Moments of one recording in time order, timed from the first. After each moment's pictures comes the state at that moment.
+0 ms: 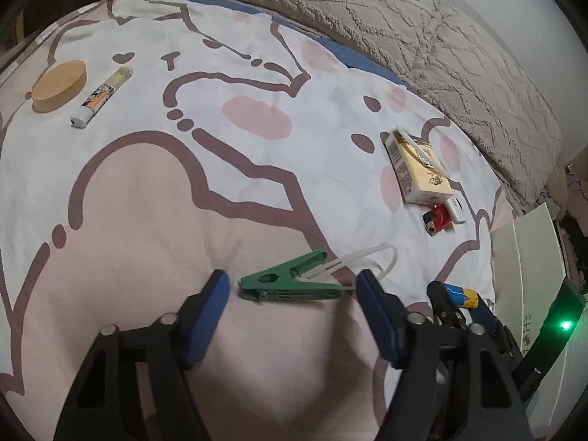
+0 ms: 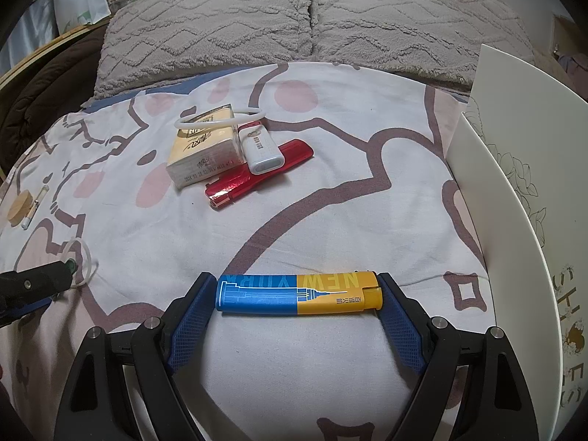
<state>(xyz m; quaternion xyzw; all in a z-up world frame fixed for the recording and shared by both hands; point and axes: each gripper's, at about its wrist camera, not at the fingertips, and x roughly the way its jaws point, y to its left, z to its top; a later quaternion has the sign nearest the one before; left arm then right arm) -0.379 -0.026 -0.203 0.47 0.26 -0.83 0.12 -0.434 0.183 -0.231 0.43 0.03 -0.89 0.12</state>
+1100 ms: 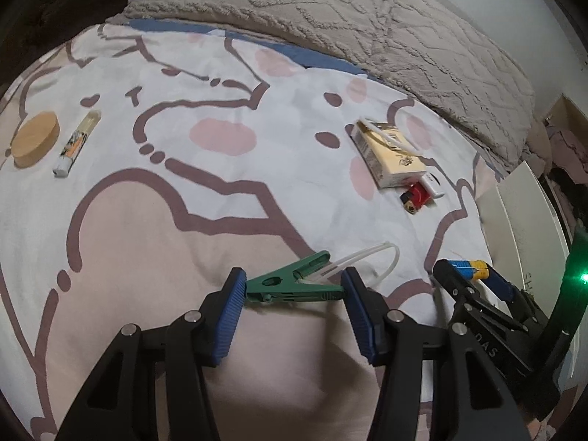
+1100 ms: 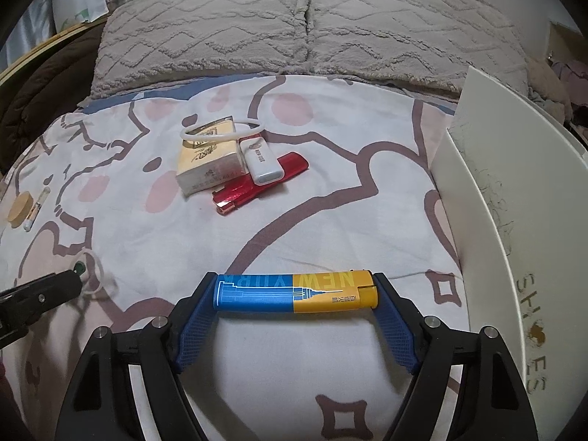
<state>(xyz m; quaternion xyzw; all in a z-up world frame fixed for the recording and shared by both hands) -0.380 -0.016 -0.189 0.47 0.19 -0.86 0.06 -0.426 0.180 -0.210 0.43 0.04 -0.89 0.11</state>
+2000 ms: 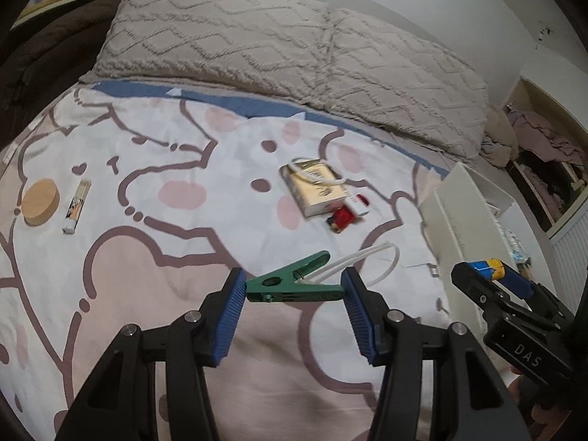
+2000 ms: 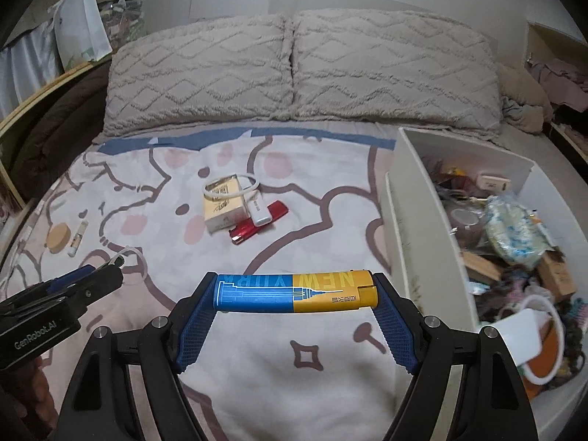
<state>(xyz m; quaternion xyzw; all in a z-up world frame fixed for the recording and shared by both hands) -0.362 0.021 -0.119 0.42 0.15 -0.90 0.01 -0.378 0.216 -0.118 0.40 0.01 -0.91 0.10</state>
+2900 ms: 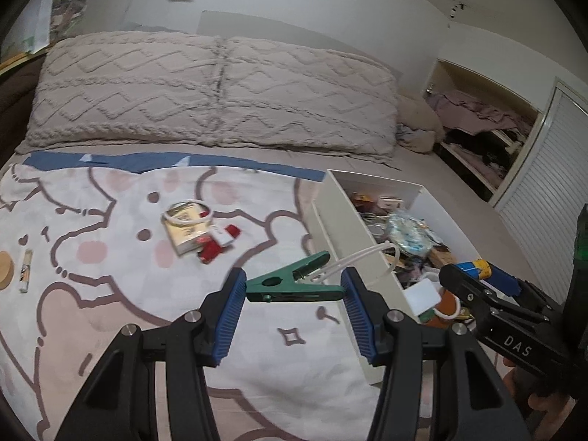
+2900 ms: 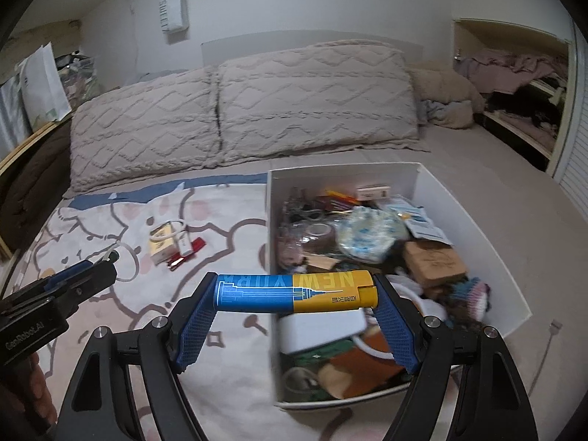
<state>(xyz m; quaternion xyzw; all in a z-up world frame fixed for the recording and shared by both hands) -0.351 0.129 -0.055 0.36 0.10 -0.92 -0.12 -0.326 0.325 -0.064 0.35 -0.03 -0.94 0.01</state>
